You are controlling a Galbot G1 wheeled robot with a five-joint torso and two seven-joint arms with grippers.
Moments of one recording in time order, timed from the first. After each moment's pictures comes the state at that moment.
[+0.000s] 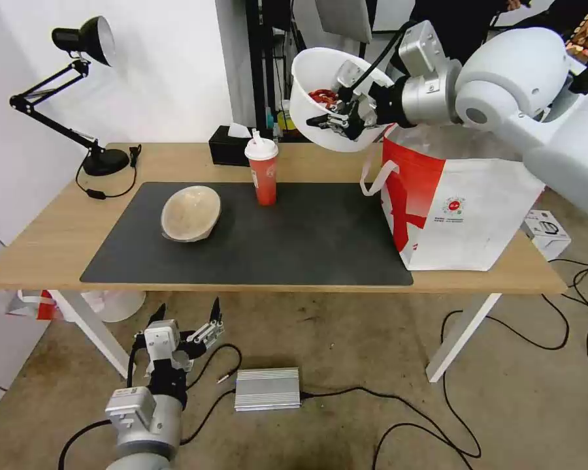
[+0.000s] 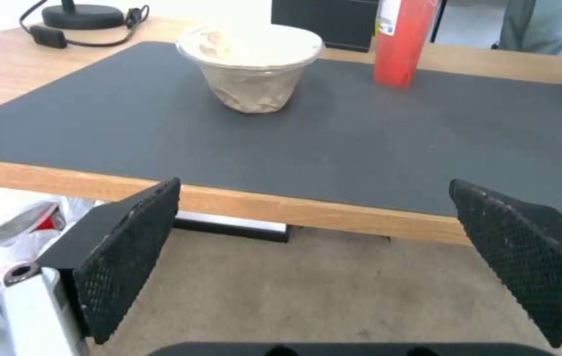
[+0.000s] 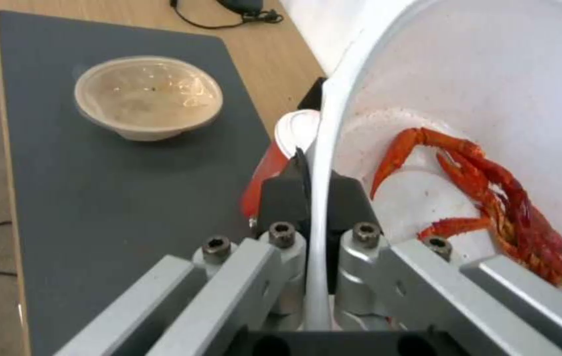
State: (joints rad) left arm 1.86 -1.61 -0.56 -2.38 -0.08 0.17 -0.04; right arm 0.34 0.73 -0.54 1.80 0.87 -0.73 -0.44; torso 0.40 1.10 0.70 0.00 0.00
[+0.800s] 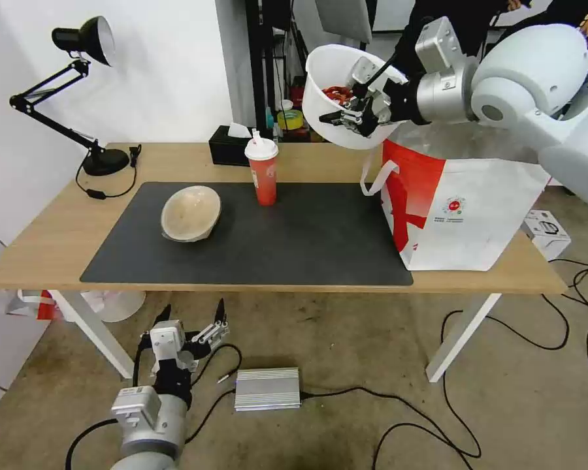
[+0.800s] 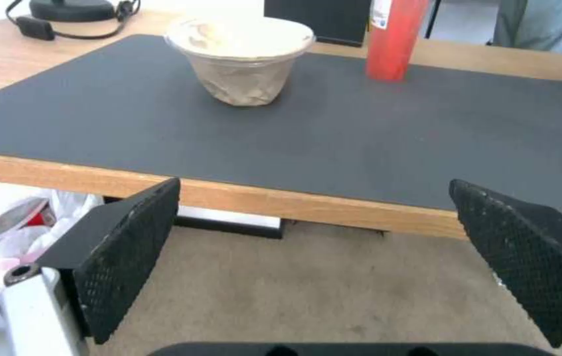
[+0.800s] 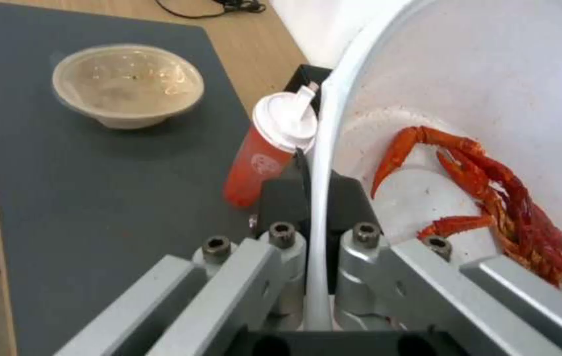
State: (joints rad) left arm 1.86 -1.61 -0.54 -2.37 -0.08 0.17 -0.04; right arm 0.34 0.68 -0.52 1.80 0.86 -0.73 -0.46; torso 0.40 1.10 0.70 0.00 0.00
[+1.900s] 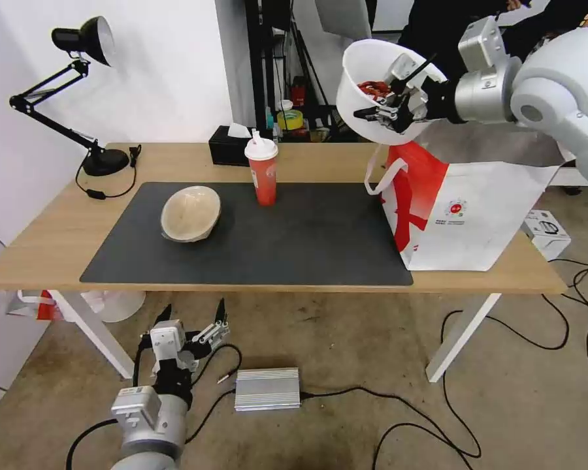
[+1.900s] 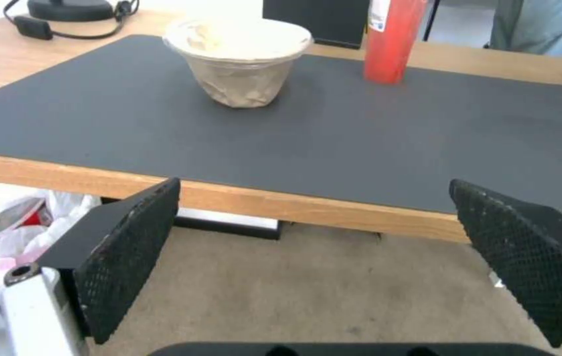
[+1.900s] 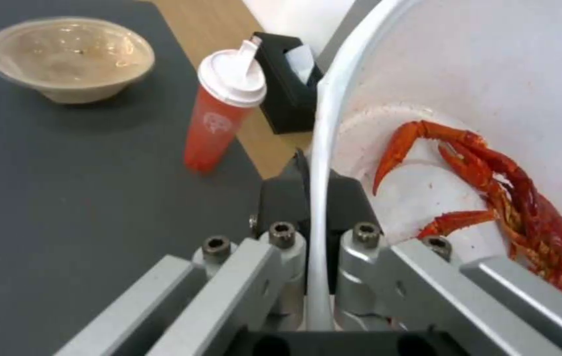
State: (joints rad) left arm 1.86 -1.61 -0.54 -2.37 -0.08 0.17 -0.04; right arm 0.27 0.59 -0.44 1.79 0.84 -0.73 -0.47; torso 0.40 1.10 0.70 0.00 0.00
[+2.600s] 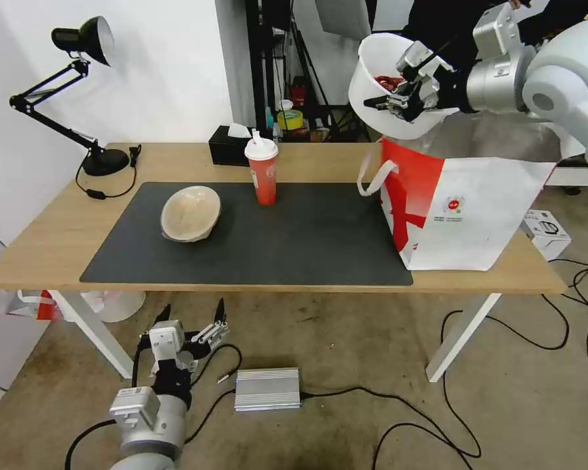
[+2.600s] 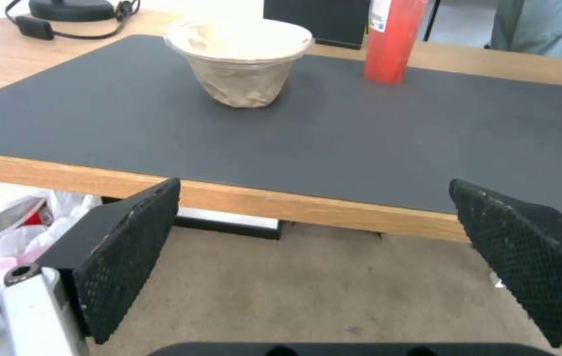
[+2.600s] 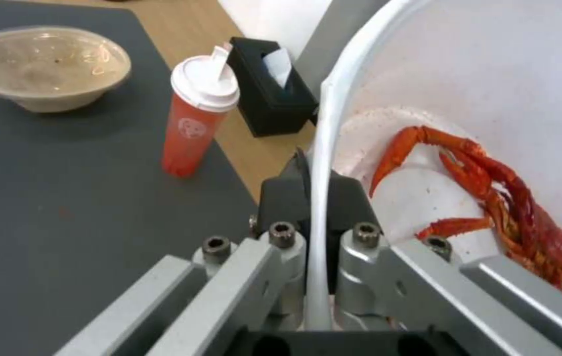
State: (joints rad) left arm 1.87 -1.61 -0.54 -2.37 -0.08 0.17 -0.04; right arm 0.28 0.59 -0.42 1.76 0.84 -0.73 -0.47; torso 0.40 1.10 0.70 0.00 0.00
